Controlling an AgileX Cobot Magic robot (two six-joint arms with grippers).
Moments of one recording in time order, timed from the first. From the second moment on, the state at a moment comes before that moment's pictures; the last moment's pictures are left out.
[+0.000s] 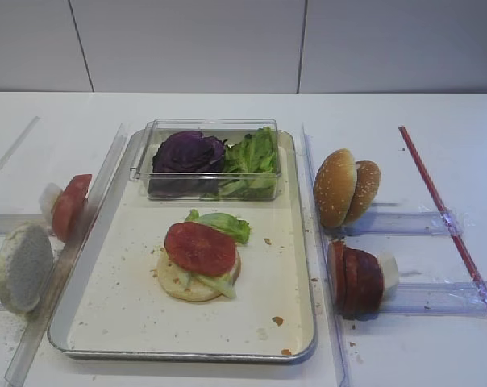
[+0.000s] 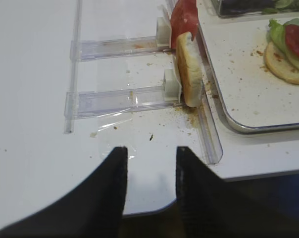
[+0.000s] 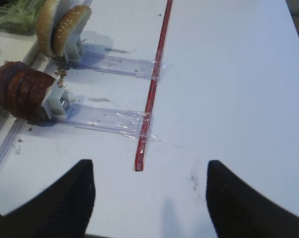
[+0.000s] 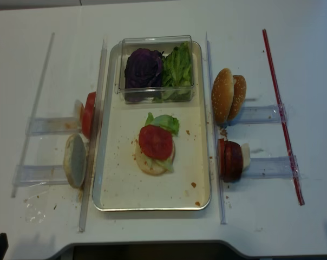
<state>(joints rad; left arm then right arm) -0.10 -0.02 -0.48 0.00 1.18 -0.01 0.04 -0.02 -0.47 0.08 1.14 -0.14</state>
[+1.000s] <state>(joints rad) -0.10 -0.02 -0.48 0.00 1.18 -0.01 0.04 0.40 -0.71 0.15 1.19 -0.01</state>
